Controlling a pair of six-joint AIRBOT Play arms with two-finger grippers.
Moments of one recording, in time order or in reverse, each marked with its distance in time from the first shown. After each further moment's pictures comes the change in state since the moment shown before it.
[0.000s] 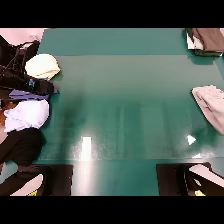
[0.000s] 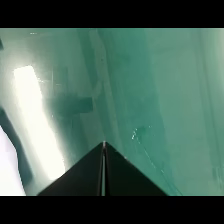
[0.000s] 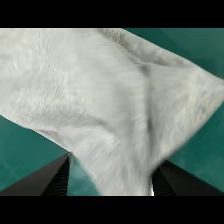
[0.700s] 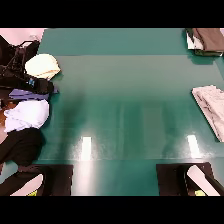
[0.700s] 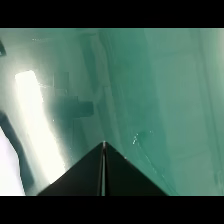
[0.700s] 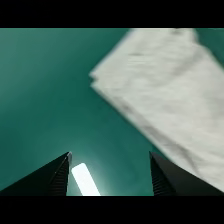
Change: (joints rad) left arm 0.000 0.000 0.000 0.000 0.021 0.001; right arm 0.445 0.174 0.278 0.009 0.125 0.135
